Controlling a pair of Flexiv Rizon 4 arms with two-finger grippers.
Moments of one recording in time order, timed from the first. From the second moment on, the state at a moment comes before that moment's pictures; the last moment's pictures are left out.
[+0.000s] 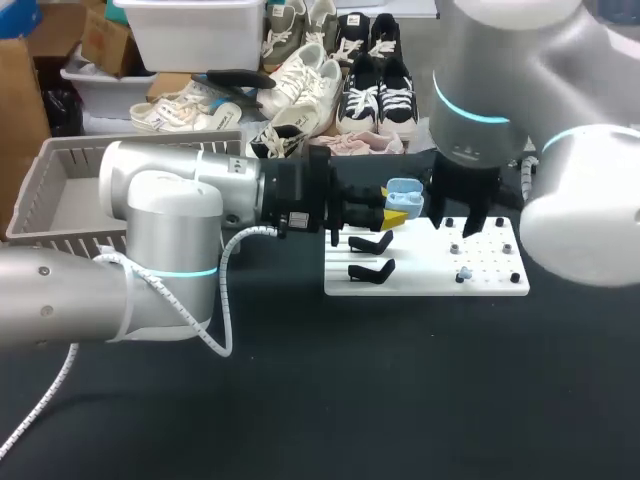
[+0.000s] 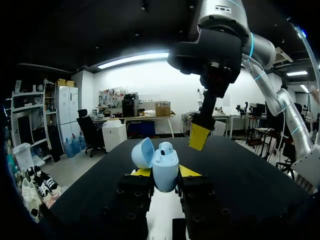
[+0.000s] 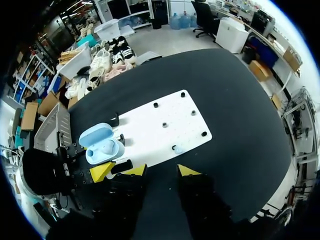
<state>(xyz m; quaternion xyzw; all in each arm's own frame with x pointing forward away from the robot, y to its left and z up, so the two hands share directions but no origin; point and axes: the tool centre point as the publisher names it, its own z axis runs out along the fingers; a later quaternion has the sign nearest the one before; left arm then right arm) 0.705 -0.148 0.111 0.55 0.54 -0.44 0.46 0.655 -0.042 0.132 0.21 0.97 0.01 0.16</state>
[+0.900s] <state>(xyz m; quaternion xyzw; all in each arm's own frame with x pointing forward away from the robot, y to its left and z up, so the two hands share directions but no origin) 0.705 -0.148 0.111 0.55 0.54 -0.44 0.46 0.657 -0.060 0.068 0.20 0.96 0.10 0.18</state>
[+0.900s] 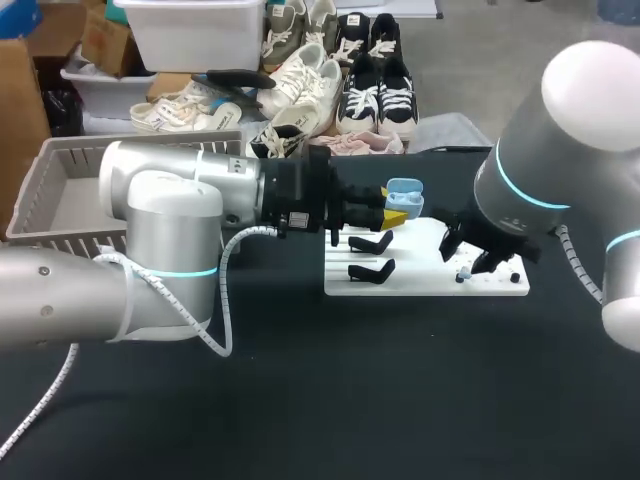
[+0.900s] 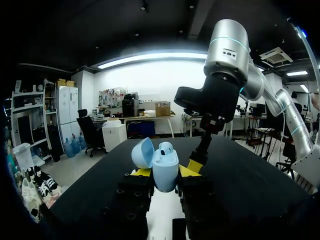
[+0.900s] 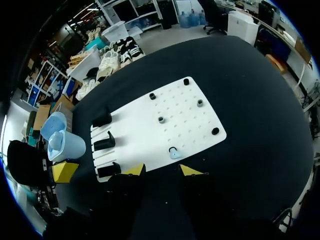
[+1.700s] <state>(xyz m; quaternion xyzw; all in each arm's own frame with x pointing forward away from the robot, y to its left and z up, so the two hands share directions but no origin) 0.705 -0.148 0.111 0.55 0.54 -0.44 0.46 0.656 -0.075 0.037 0.23 0.95 0.14 0.17</state>
